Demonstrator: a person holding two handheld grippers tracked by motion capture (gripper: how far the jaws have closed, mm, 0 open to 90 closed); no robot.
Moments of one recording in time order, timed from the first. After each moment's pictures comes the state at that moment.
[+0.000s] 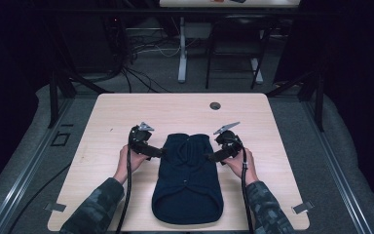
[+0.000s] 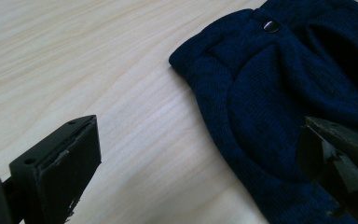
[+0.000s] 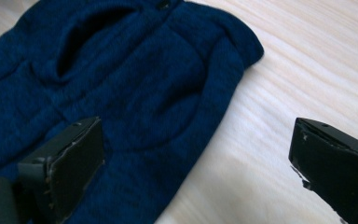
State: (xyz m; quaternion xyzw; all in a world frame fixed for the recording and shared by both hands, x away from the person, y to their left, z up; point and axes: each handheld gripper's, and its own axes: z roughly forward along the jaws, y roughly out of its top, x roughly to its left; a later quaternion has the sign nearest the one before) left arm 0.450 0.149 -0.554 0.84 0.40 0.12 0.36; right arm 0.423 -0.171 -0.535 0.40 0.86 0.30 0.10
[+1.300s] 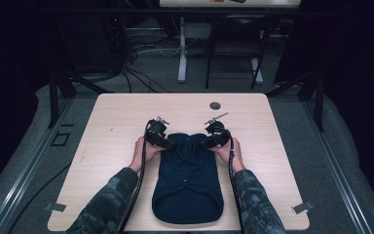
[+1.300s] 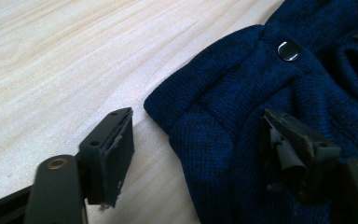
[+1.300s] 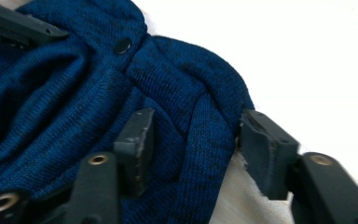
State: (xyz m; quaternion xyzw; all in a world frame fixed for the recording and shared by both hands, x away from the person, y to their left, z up) left arm 0.491 0.108 -0.570 0.85 0.40 0.08 0.33; right arm 0.479 -0.147 -0.561 0.44 0.85 0.30 0.07
